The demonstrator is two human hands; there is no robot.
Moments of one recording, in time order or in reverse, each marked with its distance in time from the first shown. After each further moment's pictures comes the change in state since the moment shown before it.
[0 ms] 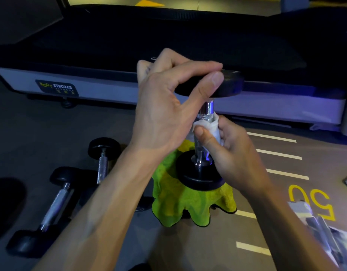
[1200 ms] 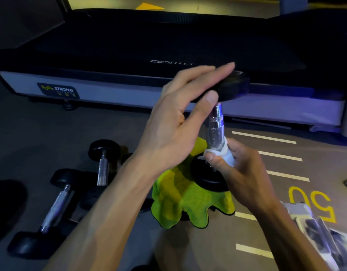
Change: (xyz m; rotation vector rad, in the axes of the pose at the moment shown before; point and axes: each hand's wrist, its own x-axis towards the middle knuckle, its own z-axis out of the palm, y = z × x) left_hand -0.013 -0.004 0.007 -0.121 -0.229 0.012; right_hand -0.031 0.025 -0.021 -0.136 0.052 0.034
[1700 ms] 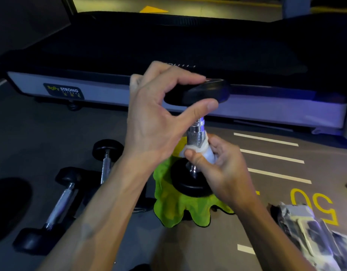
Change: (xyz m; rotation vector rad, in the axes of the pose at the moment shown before) left_hand -0.005 0.004 -0.020 0.096 0.241 0.009; right_hand 0.006 -0.022 0.037 0.235 -0.032 -0.038
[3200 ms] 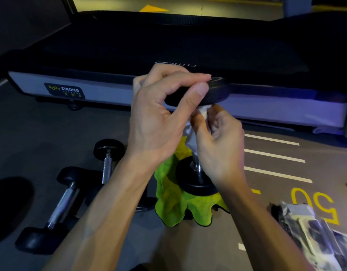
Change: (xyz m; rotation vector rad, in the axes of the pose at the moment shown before) left_hand 0.001 -0.004 0.002 -0.050 0.025 0.016; right_hand 0.032 -0.028 0.022 -0.022 0.279 -0.140
